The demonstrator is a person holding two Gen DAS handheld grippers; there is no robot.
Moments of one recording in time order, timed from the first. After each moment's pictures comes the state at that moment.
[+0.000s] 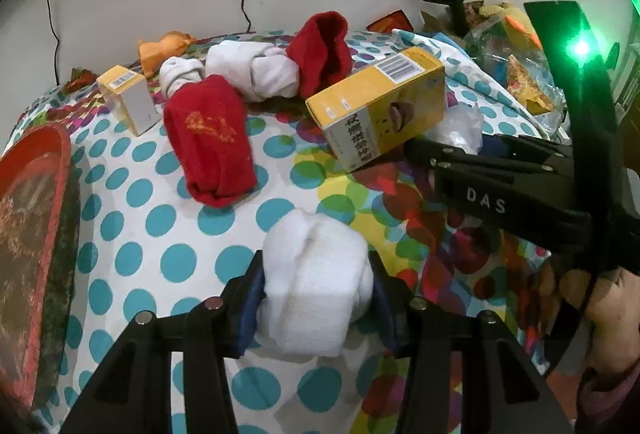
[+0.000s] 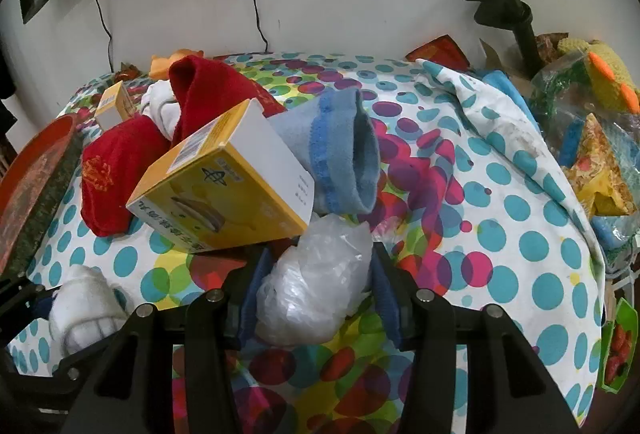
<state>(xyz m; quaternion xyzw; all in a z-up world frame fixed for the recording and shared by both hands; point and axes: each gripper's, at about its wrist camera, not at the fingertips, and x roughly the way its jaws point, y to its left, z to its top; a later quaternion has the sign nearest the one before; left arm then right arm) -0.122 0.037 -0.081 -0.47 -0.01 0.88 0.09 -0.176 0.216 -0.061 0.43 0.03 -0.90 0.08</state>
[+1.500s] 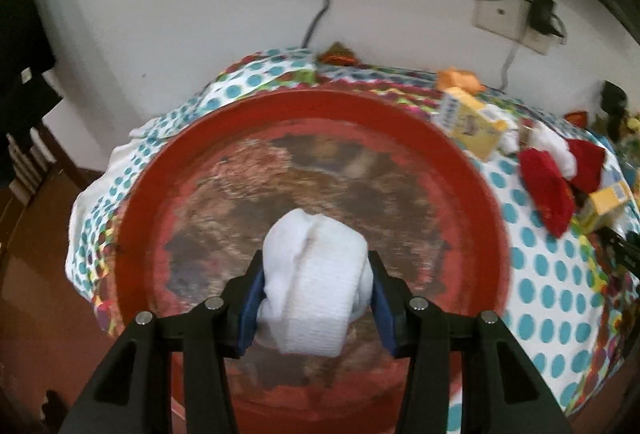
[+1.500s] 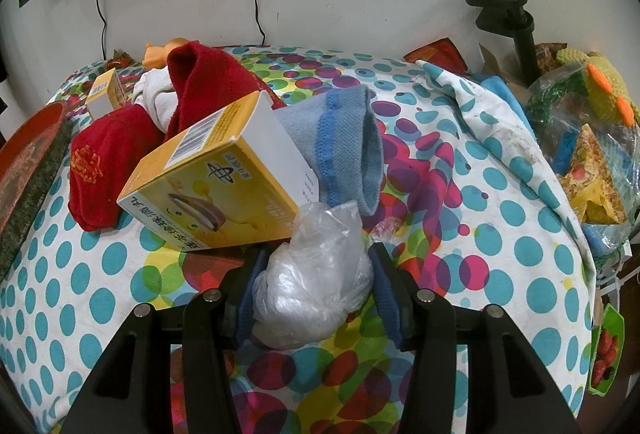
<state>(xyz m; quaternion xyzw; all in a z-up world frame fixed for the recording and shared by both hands) -0.063 -0.235 -0.031 -0.45 -0.06 0.88 -0.15 -0.179 0.211 -0.064 0.43 0.06 -0.90 0.07</state>
